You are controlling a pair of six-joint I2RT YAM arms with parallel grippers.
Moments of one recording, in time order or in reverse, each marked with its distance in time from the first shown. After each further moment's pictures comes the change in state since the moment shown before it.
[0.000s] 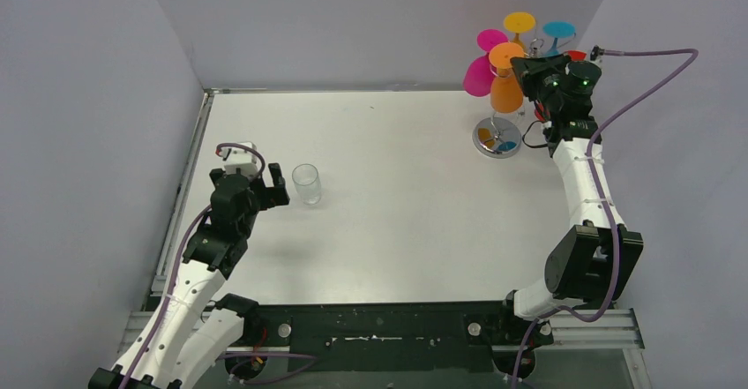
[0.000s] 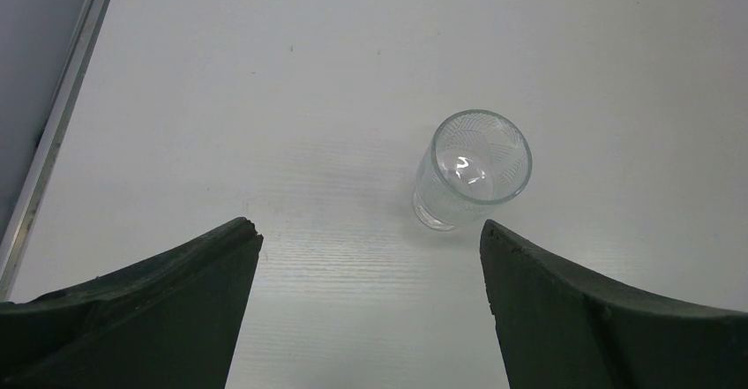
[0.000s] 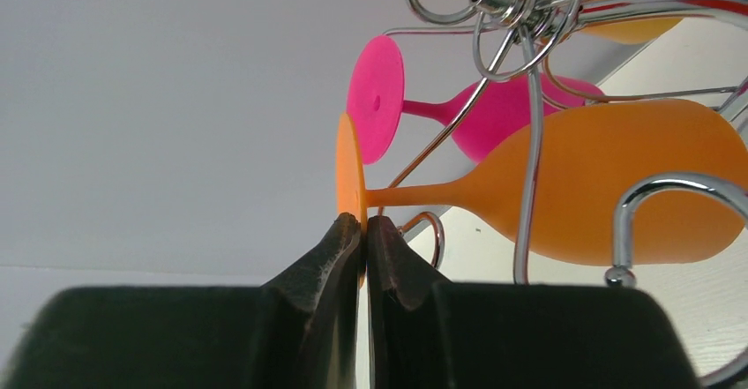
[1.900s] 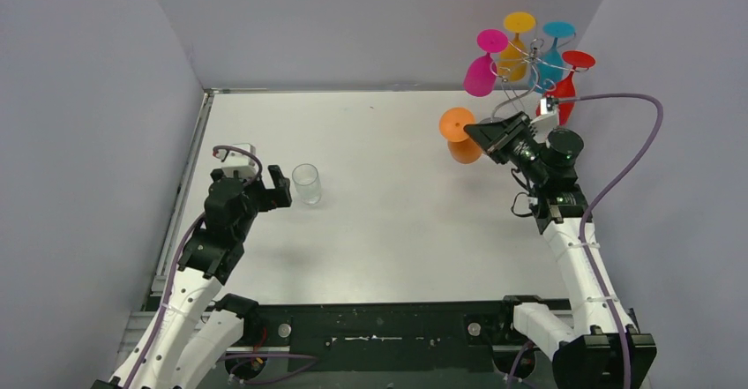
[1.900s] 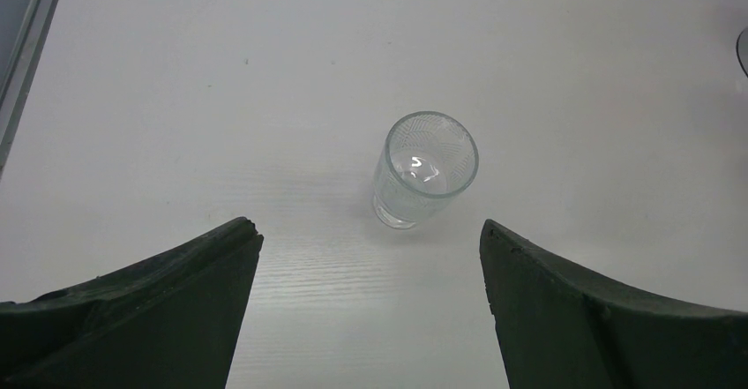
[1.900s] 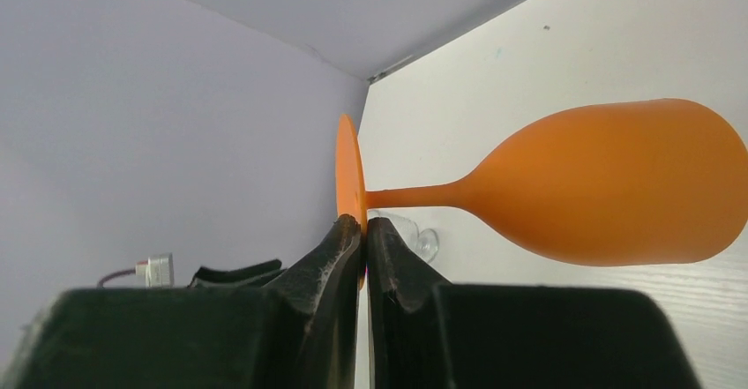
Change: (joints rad) left arm 0.006 -0.052 0.000 -0.002 0.099 -0.022; right arm 0.137 -0.502 -0.470 -0.018 -0.275 -0.167
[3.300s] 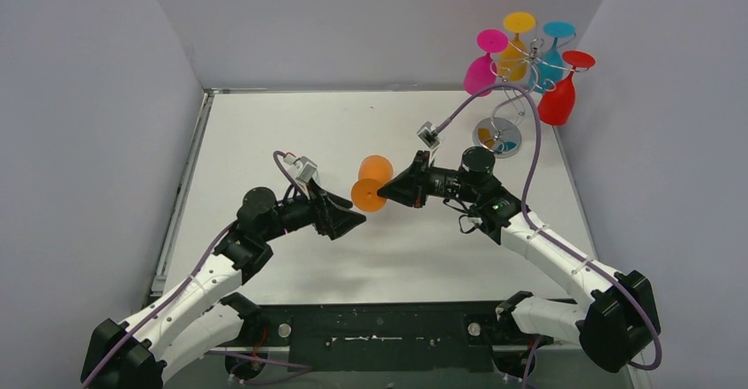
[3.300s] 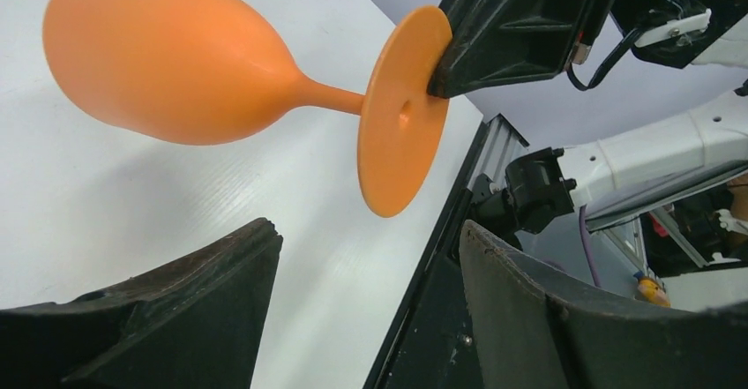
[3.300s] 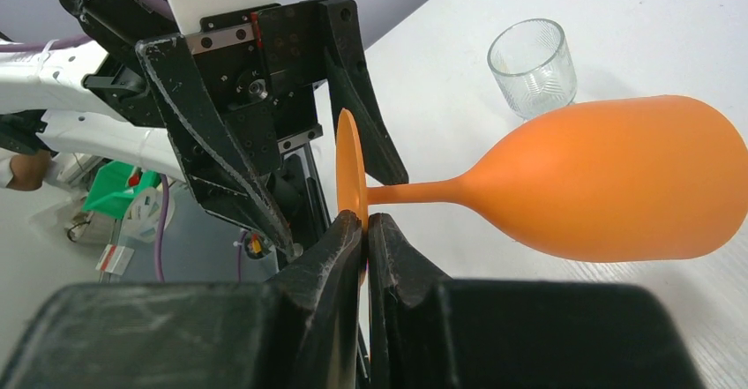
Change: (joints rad) left arm -0.283 0.172 -0.158 0.583 0.750 -0.350; right arm 0.576 0.134 -0.141 0.262 -0.217 -0.449
